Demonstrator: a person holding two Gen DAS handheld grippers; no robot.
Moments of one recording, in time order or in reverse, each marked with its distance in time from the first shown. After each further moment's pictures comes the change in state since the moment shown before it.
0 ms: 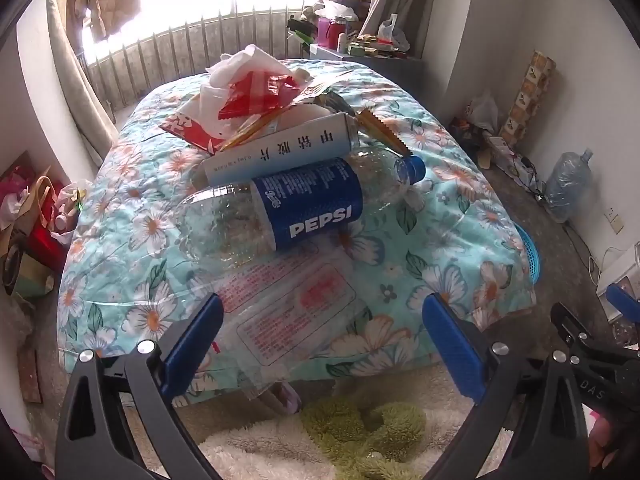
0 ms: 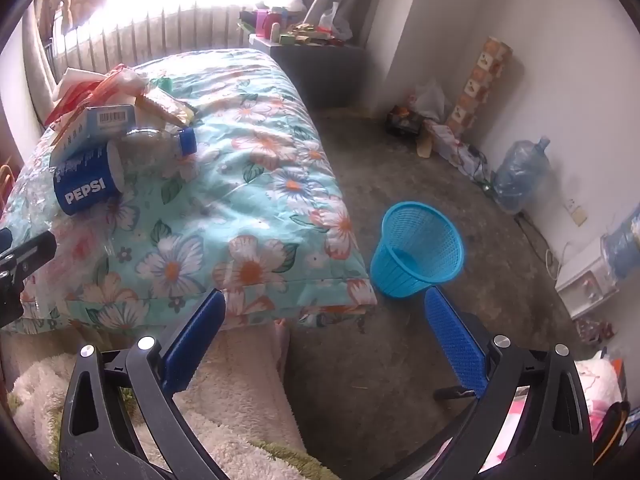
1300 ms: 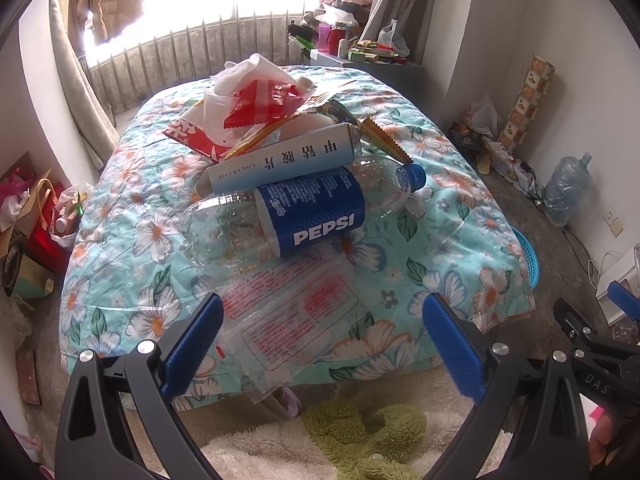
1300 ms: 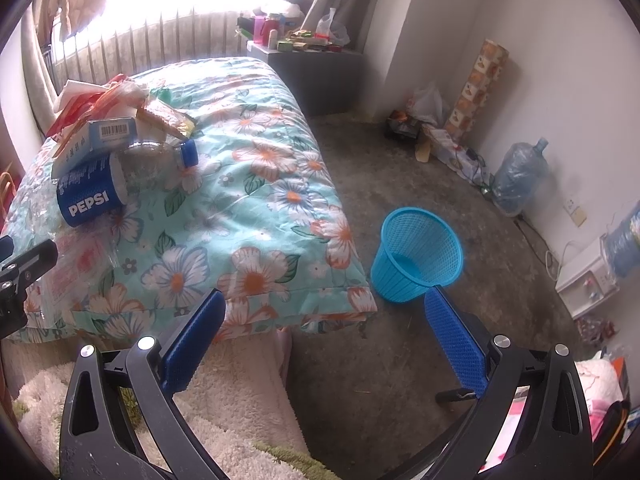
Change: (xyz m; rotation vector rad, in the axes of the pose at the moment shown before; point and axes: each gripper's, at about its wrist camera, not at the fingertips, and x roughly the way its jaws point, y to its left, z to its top) left arm -0.004 0.001 0.001 -0.005 -0.012 0.000; right arm -0.008 0.001 0.007 0.005 -0.016 0.007
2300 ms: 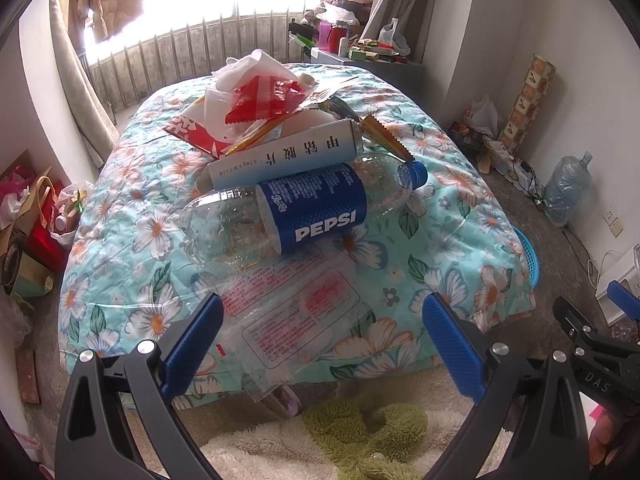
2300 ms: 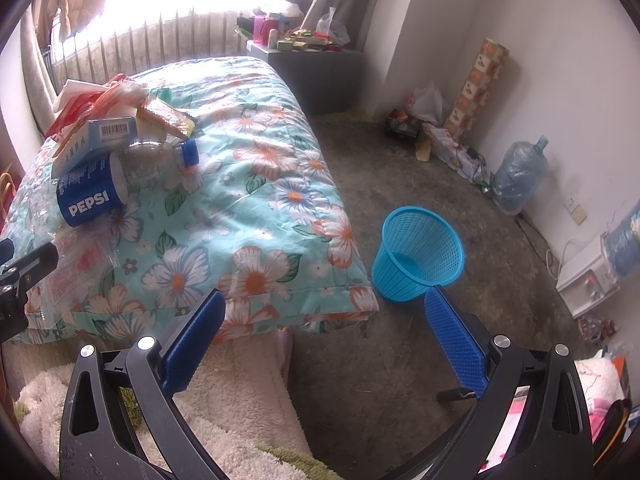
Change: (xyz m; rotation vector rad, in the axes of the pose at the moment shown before) left arm -0.002 0.004 0.000 -0.003 0.000 0.000; right arm -0.001 0.006 0.008 0.004 0.002 -0.003
